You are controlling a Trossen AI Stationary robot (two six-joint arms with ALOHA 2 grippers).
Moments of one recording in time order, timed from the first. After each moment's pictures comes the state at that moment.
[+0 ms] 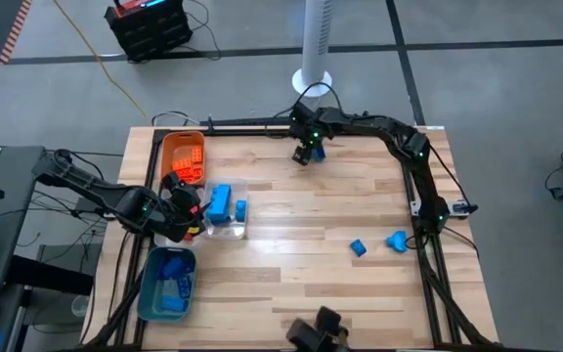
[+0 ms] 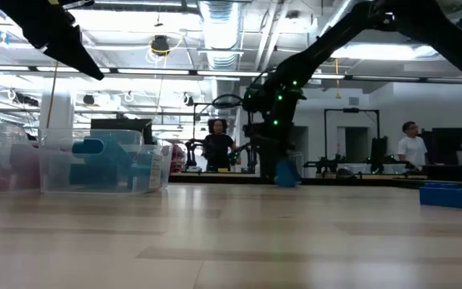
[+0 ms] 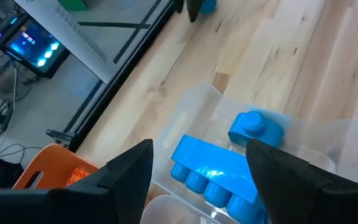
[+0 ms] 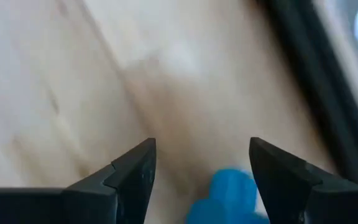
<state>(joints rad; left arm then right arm) -0.42 0.89 0.78 -0.91 -0.91 -0.54 -0.61 2.17 1.66 -0.70 0.02 -0.15</state>
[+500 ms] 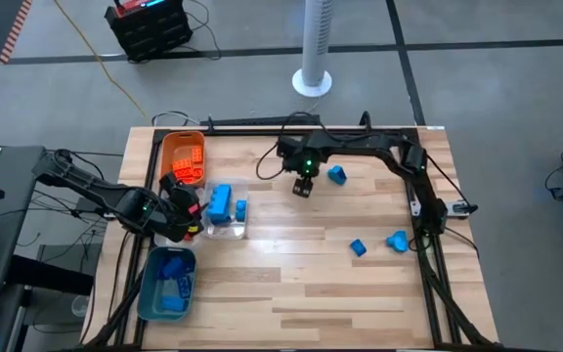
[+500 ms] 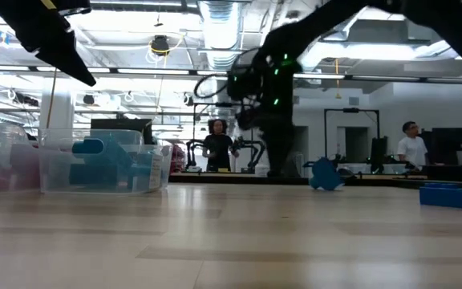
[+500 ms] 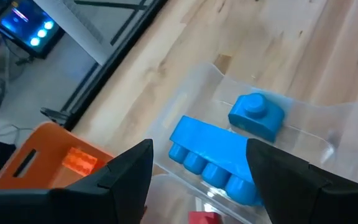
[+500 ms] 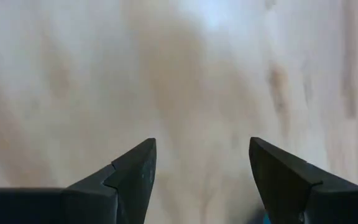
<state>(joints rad) -0.42 0.89 0.78 -0.99 -0.87 -0.63 -0.38 2.12 1.66 -1.01 0.03 -0.06</state>
